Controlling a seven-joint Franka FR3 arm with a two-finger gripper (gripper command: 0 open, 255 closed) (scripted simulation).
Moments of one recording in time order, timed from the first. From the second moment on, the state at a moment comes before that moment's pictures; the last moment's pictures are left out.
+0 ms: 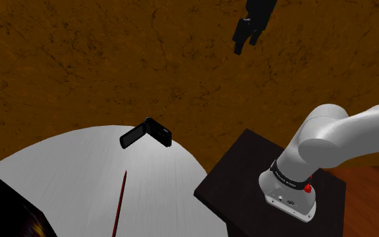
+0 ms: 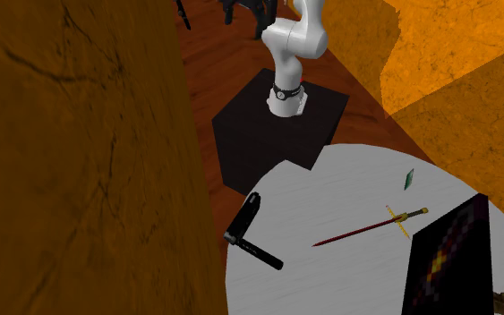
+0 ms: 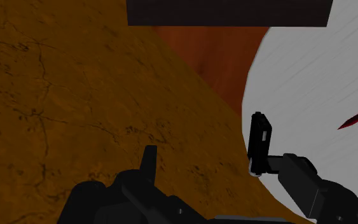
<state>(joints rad) -0.01 -0.79 0.05 -2.26 -0.12 1.57 0.09</state>
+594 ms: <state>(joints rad) 0.01 -0.66 0.07 -2.36 -0.10 1.77 0.14</state>
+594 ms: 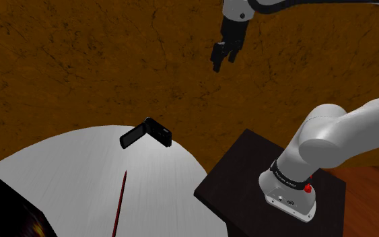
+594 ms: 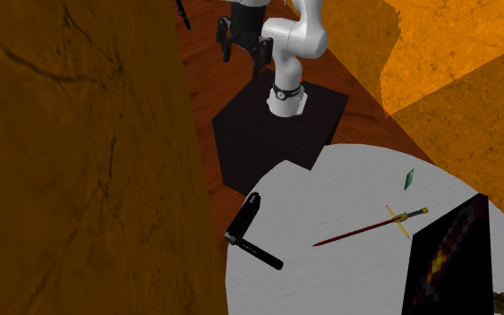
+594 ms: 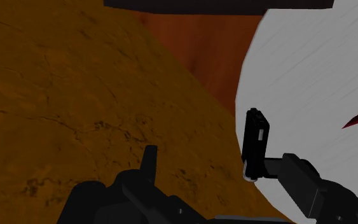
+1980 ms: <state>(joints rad) 0.03 0.03 0.16 -2.29 -0.12 2.34 0.30</state>
